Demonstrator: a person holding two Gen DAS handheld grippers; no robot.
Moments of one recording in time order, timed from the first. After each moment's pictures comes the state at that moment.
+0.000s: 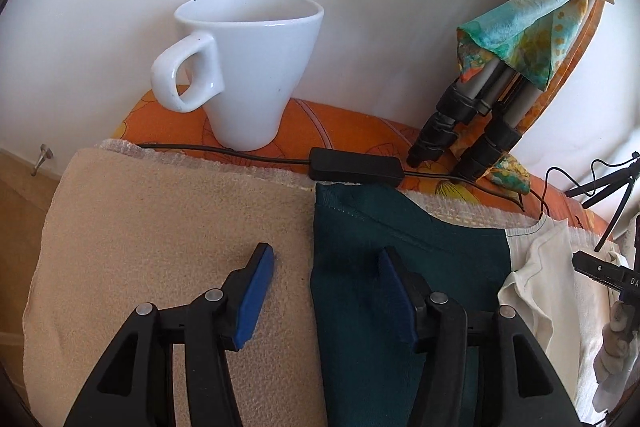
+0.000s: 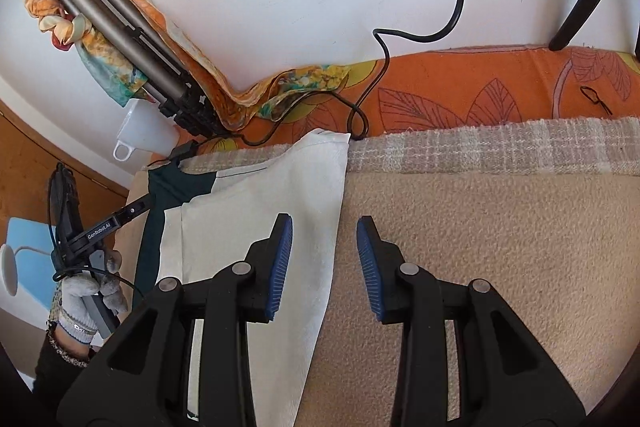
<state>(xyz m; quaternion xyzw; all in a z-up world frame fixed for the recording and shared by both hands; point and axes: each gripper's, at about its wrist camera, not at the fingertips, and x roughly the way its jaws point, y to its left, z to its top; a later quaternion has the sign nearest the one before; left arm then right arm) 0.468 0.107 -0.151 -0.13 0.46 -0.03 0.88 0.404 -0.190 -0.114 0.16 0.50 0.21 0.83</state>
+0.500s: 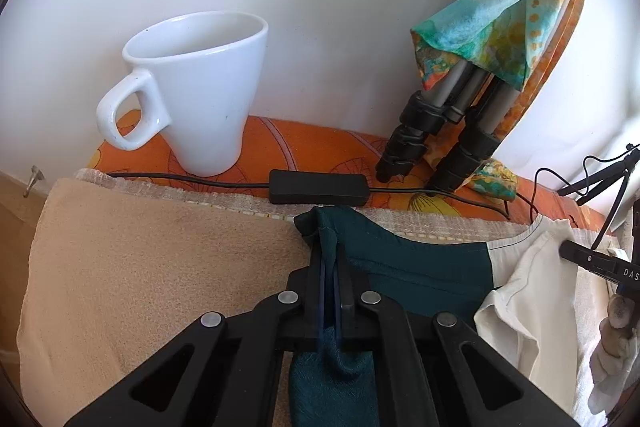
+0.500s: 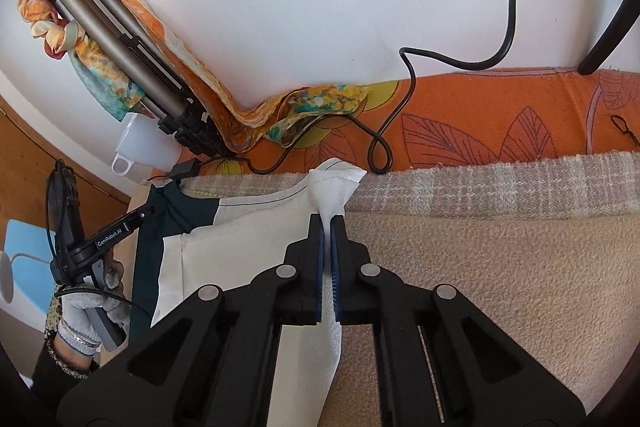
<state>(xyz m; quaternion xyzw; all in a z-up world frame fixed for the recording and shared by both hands) 0.477 0.088 -0.141 -0.12 0.44 -0.06 0.89 0.423 -0.169 -0.108 0.16 0.47 0.22 0.84</state>
